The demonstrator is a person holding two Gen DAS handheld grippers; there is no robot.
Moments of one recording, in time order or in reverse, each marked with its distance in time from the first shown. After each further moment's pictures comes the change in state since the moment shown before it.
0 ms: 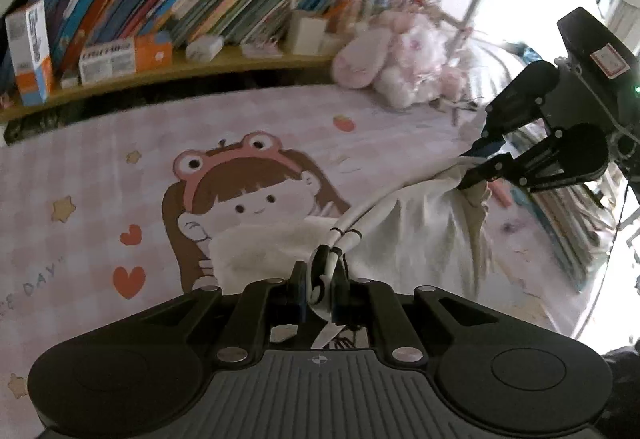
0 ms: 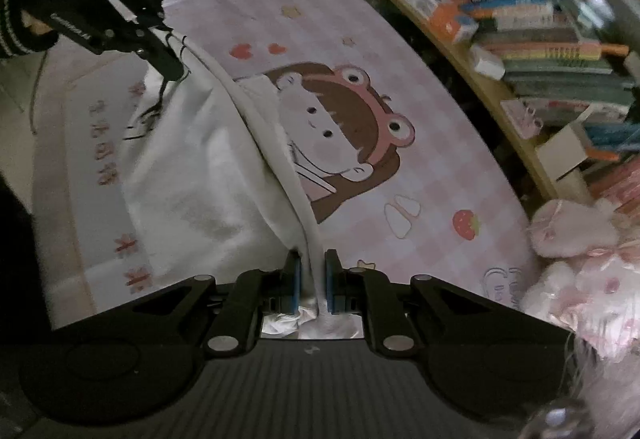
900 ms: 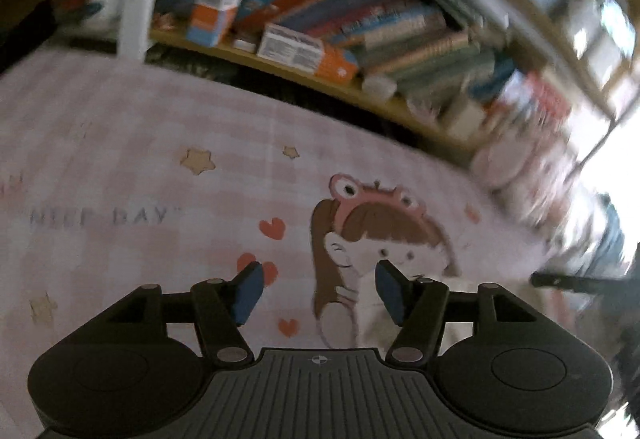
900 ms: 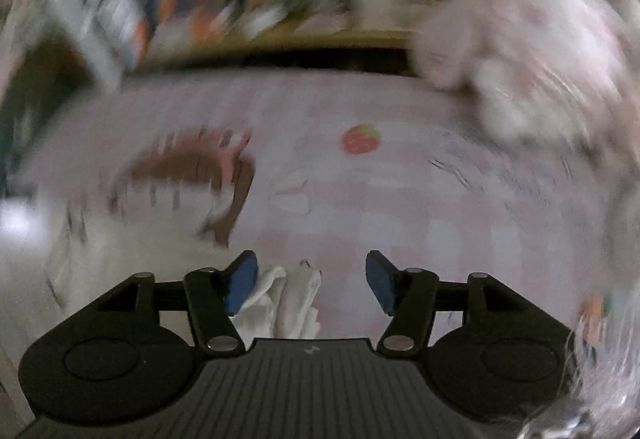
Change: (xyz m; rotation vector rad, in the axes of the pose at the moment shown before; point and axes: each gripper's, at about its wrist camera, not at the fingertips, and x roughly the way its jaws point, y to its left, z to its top) left arm -0.026 0.098 -0.049 -0.474 -0.239 0.118; right arm 0.036 -0.059 -0.092 0.998 -0.300 -0.136
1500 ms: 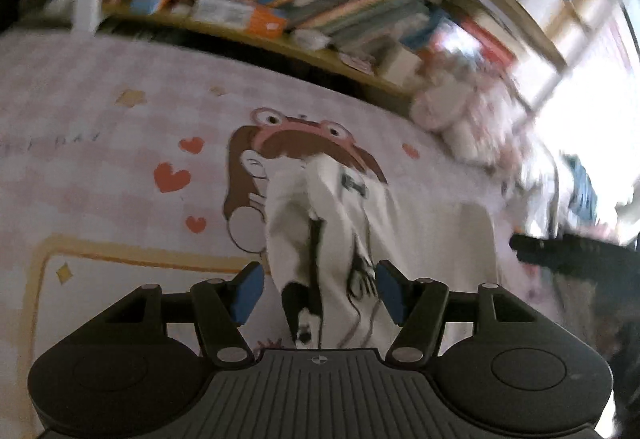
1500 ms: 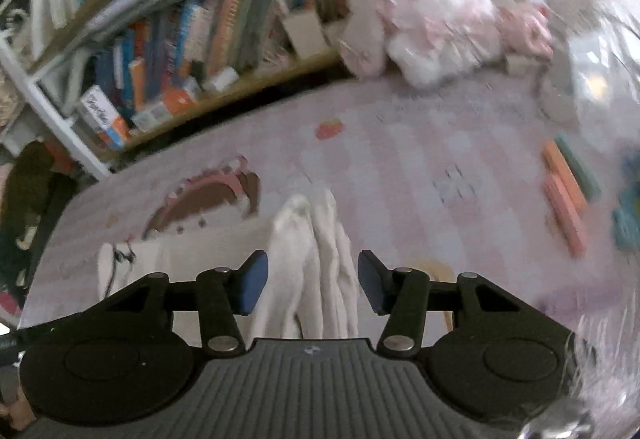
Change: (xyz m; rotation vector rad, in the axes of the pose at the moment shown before) left arm -0.005 -0.062 -0.077 0.195 0.049 -0.054; right arm -0.057 0.037 -0.088 0.211 -0.144 -0.075
